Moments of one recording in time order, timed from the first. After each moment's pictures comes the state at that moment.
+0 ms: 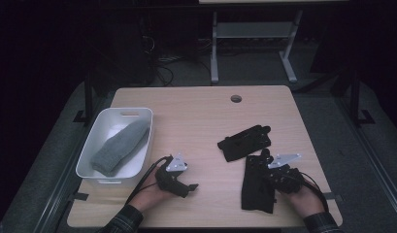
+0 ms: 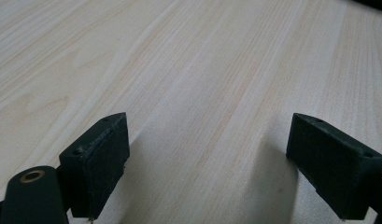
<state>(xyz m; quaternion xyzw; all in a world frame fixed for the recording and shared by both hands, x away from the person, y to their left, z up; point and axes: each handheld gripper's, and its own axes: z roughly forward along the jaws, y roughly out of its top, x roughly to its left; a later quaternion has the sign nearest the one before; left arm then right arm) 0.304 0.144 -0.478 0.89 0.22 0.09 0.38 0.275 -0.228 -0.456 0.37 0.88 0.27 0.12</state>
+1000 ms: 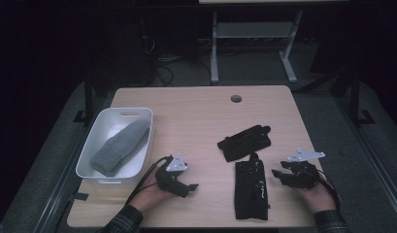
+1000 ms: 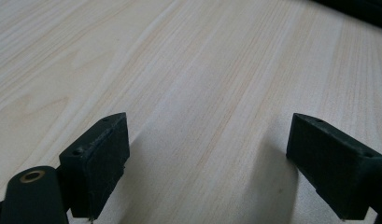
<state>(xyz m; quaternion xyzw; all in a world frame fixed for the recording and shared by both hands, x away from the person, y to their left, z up) 0.304 0.143 -0.478 0.89 0.22 0.09 0.38 0.285 -0.280 -0.461 0.43 0.82 0.34 0.17</state>
